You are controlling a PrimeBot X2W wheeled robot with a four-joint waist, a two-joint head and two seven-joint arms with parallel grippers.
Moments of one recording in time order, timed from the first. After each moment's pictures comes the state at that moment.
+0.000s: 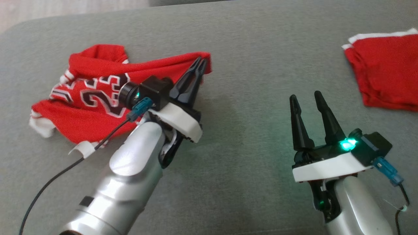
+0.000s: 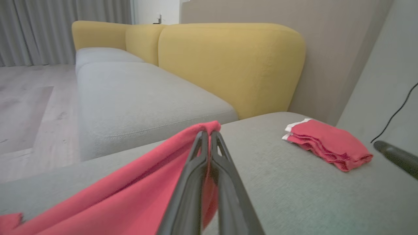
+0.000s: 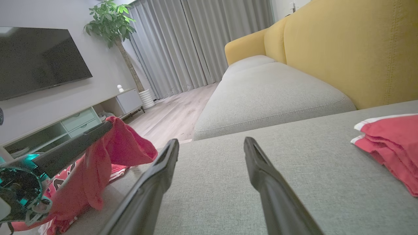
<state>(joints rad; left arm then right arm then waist) -0.73 0.05 -0.65 0.68 -0.45 -0.12 -0.21 -0.17 -0.05 0.21 0.17 0.32 0.13 -0.25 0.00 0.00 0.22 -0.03</state>
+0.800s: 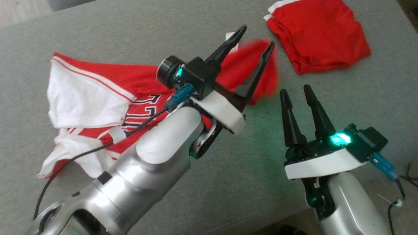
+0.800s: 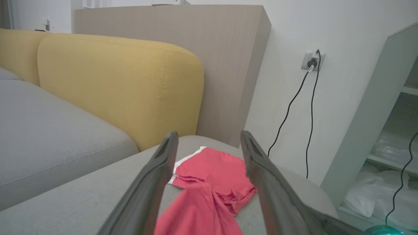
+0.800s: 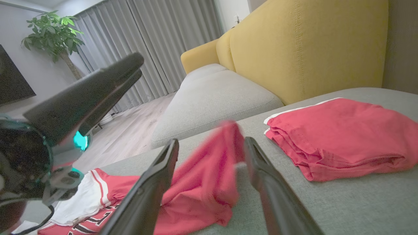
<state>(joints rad) -0.90 0.05 -0.97 0.49 -0.68 0.05 -0.22 -0.20 -0.05 0.28 0.14 0.41 0.13 -0.25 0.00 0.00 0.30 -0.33</state>
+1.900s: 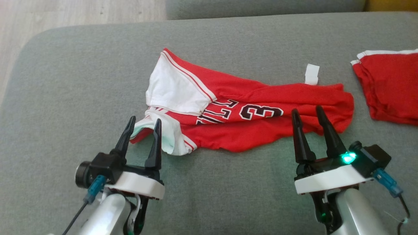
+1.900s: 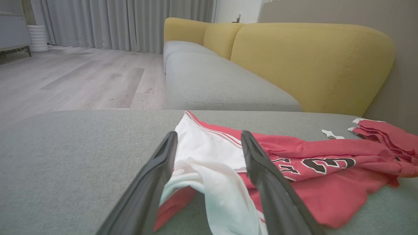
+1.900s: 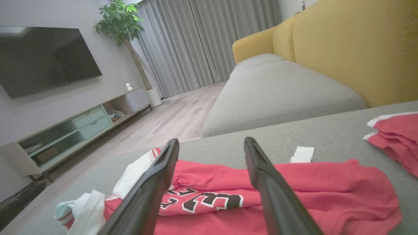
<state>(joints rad) -0.26 0.24 -0.55 0.28 -0.52 0.13 -0.25 -0.11 -0.05 0.20 0.17 0.33 0.13 -0.25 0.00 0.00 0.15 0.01</state>
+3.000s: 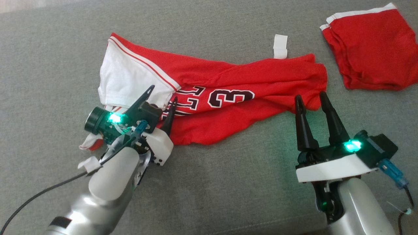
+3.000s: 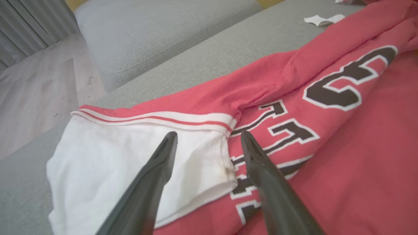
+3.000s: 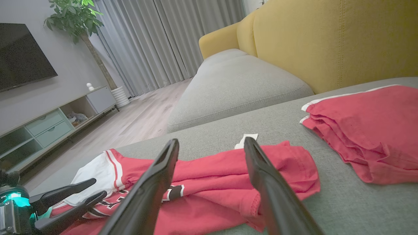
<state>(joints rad) -0.63 0.21 -0.71 0.63 -0.24 0.11 -0.03 -0.15 -0.05 0.20 0.15 0.34 0.13 -0.25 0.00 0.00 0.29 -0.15</state>
